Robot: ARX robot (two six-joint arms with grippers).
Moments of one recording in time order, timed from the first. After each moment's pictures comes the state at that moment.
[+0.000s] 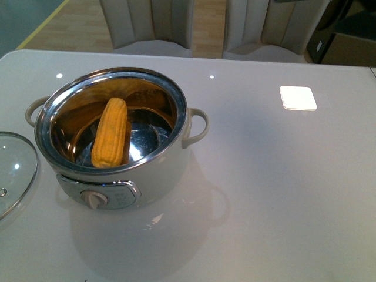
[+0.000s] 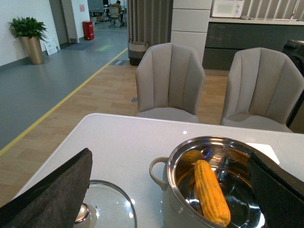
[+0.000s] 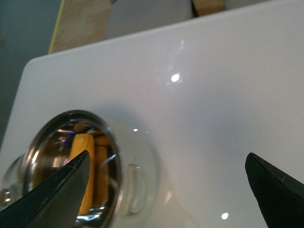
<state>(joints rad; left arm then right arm) 0.00 0.01 0.01 0.00 0.00 0.00 0.28 1.58 0.92 0.13 -0.02 0.40</state>
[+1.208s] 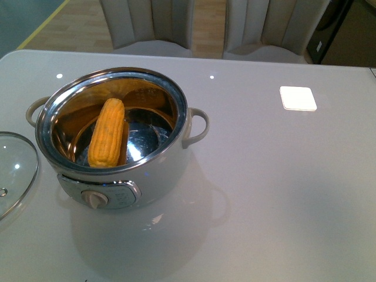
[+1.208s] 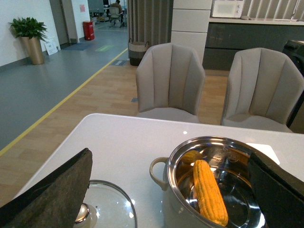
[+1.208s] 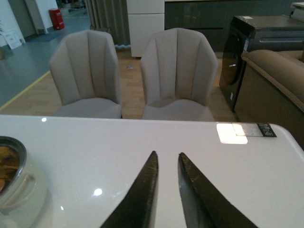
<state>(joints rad) 0.00 0.01 0.01 0.00 0.00 0.00 0.00 0.53 0.09 0.43 0.00 0.01</state>
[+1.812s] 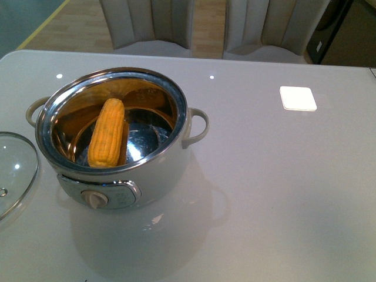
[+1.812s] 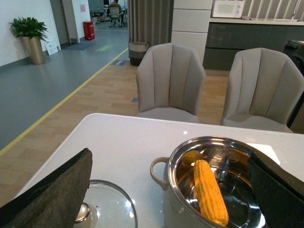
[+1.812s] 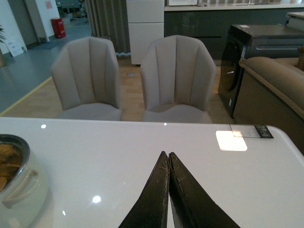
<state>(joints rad) 0.00 0.01 0.01 0.00 0.00 0.00 0.00 0.28 0.02 0.28 0.00 0.00</state>
